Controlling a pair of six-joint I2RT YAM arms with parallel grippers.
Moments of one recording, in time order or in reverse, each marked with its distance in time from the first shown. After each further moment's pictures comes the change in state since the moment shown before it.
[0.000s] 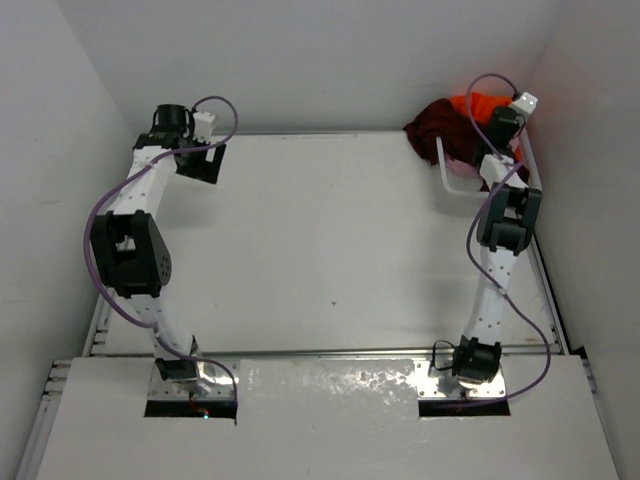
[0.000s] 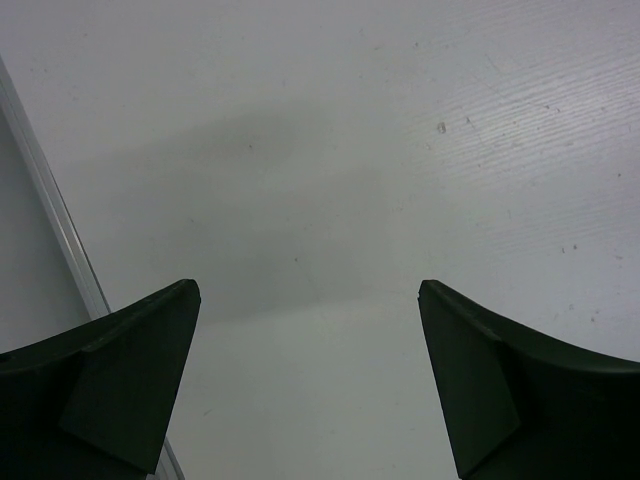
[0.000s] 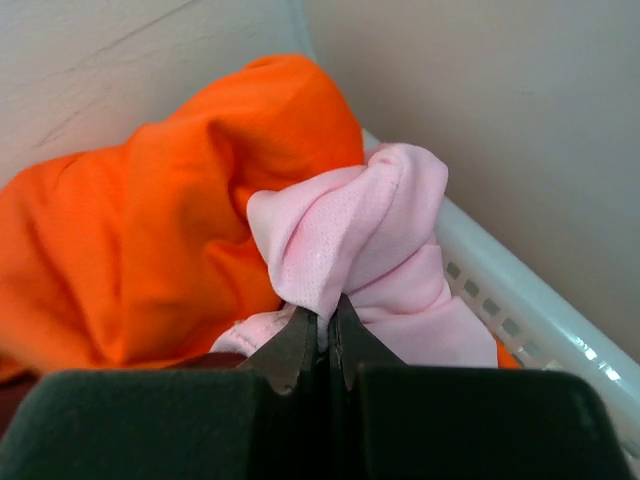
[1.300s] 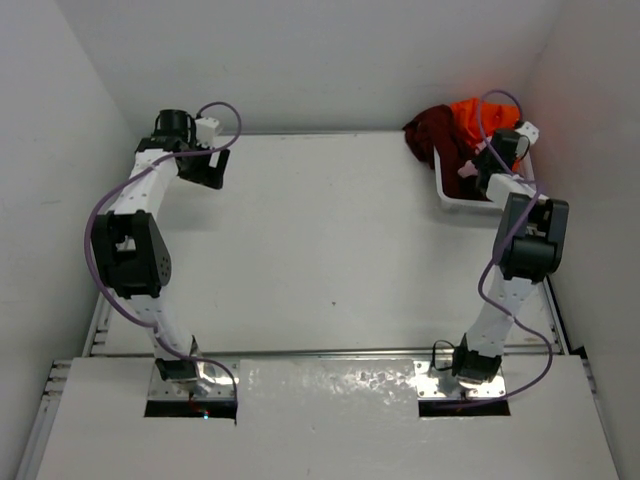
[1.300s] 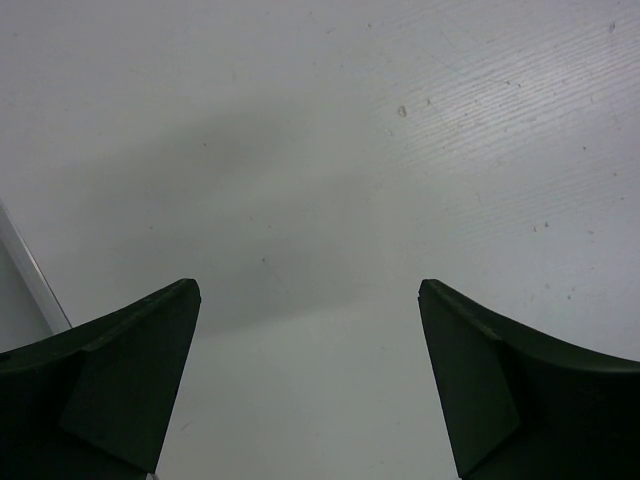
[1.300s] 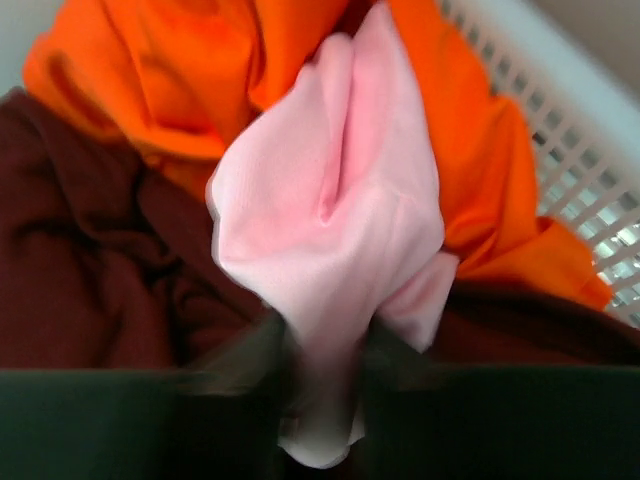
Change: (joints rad) left arm -0.001 -0.001 -0.041 0.004 0.077 0.020; right arm 0.005 -0.572 -0.773 -0.041 -0.183 0.251
